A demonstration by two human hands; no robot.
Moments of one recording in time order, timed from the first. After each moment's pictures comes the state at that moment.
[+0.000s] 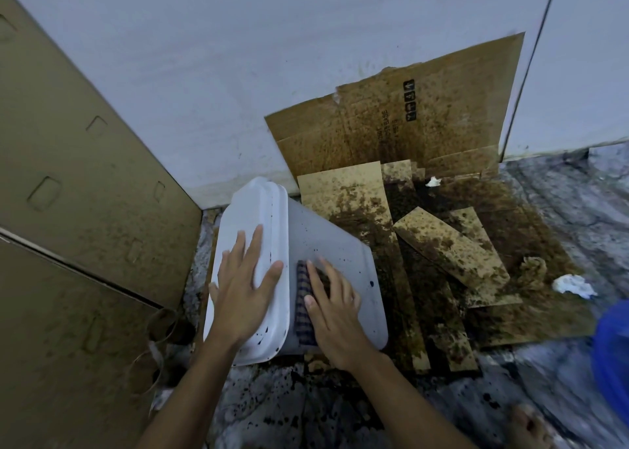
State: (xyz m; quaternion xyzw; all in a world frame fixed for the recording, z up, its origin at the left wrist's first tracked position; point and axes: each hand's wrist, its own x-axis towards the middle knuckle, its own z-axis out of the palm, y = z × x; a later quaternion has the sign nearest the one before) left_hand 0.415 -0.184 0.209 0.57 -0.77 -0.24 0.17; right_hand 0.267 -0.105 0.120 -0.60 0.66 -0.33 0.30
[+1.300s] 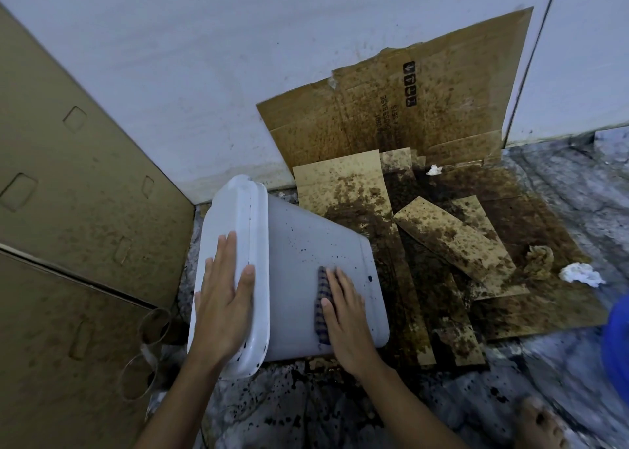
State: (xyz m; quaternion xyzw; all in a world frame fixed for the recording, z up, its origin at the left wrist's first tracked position) left_hand 0.436 -0.184 0.199 0.58 -0.74 -0.27 0.20; right_hand 0.268 -0.110 0.048 -0.51 0.68 -0.39 0.35
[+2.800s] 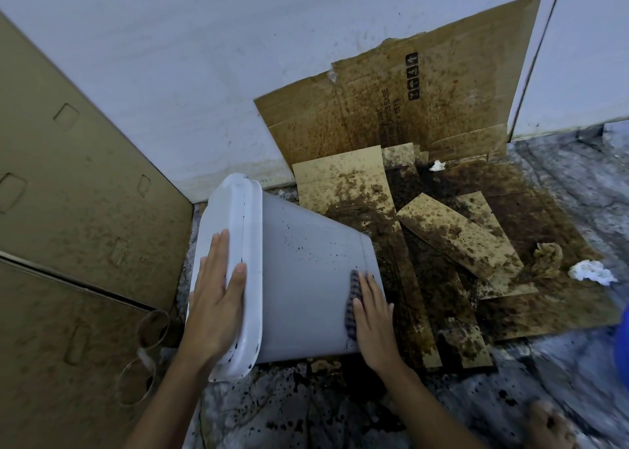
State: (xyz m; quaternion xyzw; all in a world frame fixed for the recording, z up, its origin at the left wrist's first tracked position) left_hand 0.443 -0.197 0.199 0.56 -0.74 -0.30 0.21; right_hand 0.238 -0.110 -0.014 -0.42 0.73 -0.41 0.34
